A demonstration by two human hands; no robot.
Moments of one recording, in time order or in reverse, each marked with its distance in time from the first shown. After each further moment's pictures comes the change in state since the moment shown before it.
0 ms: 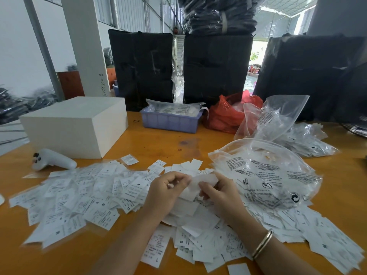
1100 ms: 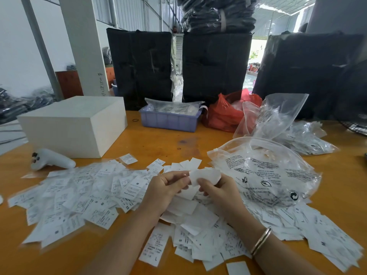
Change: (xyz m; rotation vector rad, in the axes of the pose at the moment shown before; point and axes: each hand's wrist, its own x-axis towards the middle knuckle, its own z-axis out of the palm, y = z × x) left_hand 0.001 0.008 -0.001 -0.217 -0.039 -0.178; right_hand 0.003 0.000 0.001 -0.076 0.101 0.030
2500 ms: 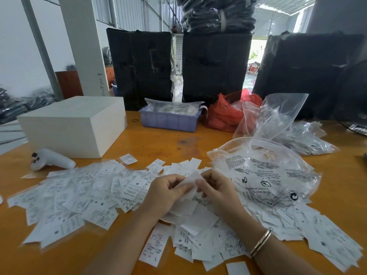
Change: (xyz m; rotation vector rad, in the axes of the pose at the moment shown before) left_hand 0.000 -0.008 -0.004 0.211 -0.099 0.053; right_hand -0.002 0.001 0.001 -0.001 -0.091 -0.121
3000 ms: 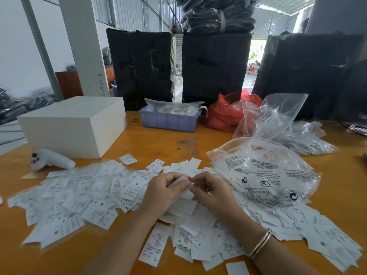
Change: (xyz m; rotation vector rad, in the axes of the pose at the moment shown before) left_hand 0.001 0.001 -0.002 0.022 0.079 0.079; right_hand -0.001 0.001 0.004 -0.149 -0.068 -0.069
